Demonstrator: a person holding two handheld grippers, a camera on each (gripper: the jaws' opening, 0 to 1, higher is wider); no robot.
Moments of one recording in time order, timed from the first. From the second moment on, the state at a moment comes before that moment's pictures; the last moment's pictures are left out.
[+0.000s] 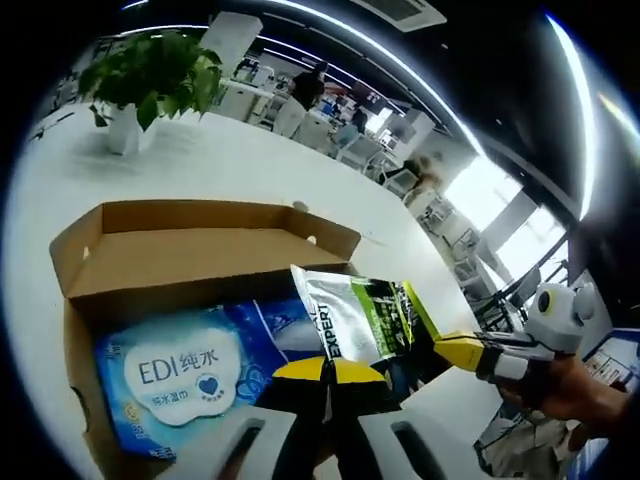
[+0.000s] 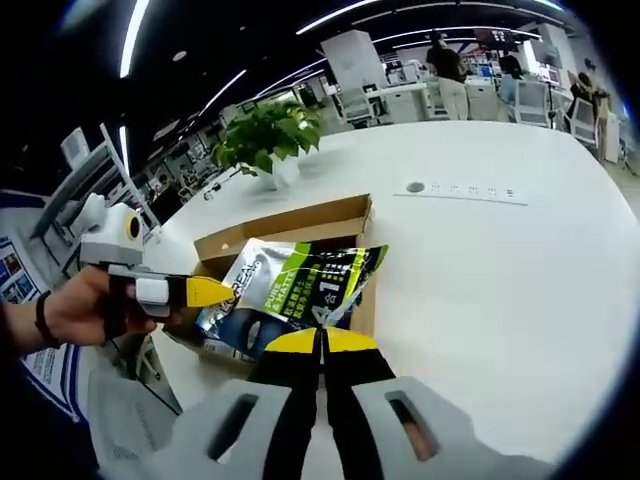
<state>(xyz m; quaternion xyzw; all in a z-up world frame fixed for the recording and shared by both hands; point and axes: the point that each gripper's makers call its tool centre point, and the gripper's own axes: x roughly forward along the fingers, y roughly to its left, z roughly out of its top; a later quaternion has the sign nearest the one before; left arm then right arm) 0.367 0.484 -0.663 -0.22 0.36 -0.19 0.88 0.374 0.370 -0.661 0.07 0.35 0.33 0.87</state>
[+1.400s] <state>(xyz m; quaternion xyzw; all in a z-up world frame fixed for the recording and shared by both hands) 0.369 0.314 -0.688 -0.13 0.41 -0.32 0.85 0.341 0.199 -0.680 0.13 0.35 0.21 0.90</state>
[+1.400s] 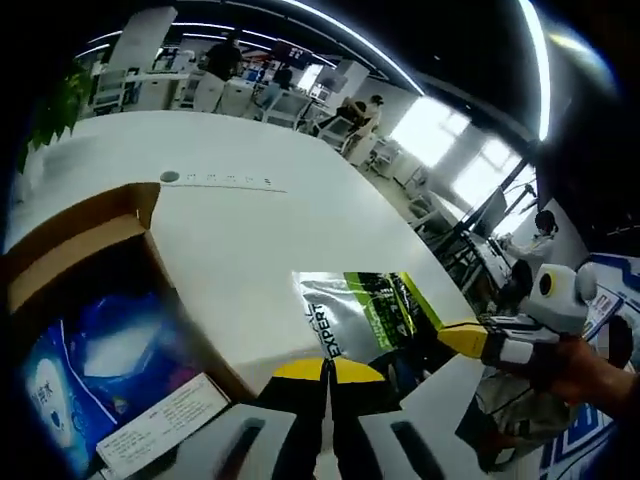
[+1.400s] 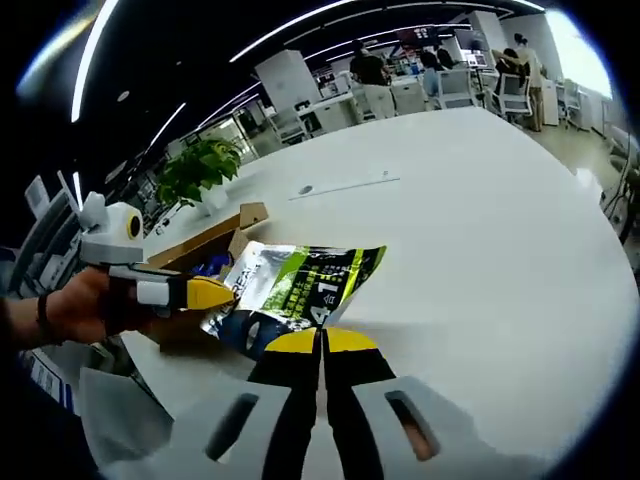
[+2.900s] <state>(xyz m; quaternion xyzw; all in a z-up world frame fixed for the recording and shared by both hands) 0.362 0.263 -0.765 0.06 0.45 -0.36 0.82 0.348 0.155 -0.762 0.12 0.42 0.17 0.88</state>
